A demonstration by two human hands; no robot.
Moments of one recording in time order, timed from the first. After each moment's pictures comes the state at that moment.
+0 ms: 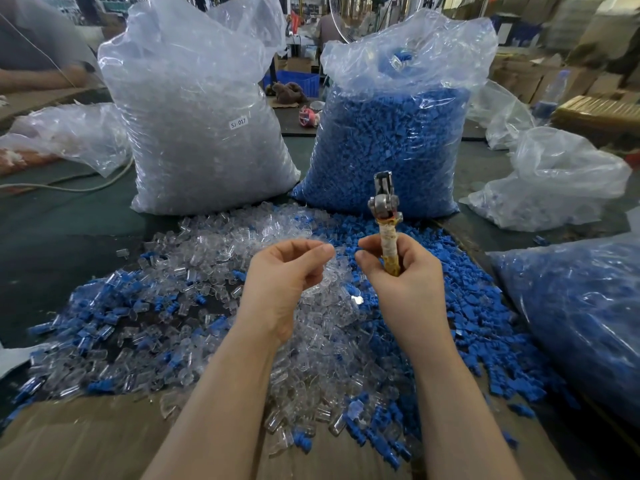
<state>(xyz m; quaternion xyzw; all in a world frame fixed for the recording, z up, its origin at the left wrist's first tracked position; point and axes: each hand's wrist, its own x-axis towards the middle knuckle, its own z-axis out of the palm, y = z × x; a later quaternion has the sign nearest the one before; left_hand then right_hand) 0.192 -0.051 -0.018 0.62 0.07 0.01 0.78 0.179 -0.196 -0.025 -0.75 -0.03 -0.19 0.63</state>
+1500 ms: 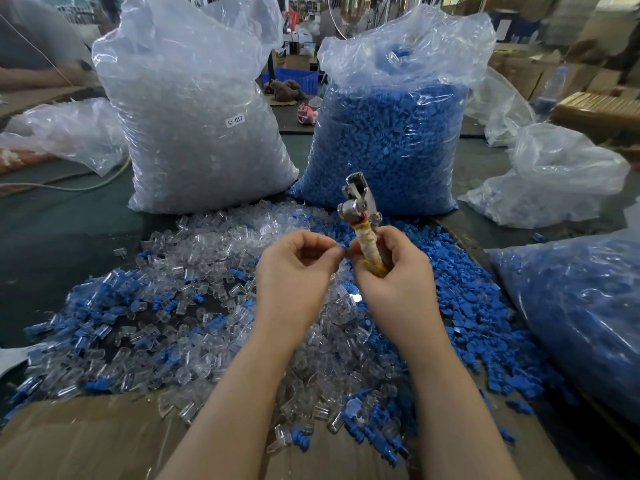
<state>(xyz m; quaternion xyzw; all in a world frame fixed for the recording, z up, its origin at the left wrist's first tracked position) 0.182 -0.067 -0.014 0.76 0.01 0.14 0.64 0.176 -0.194 -0.024 -0.81 -0.07 -0.18 0.55</state>
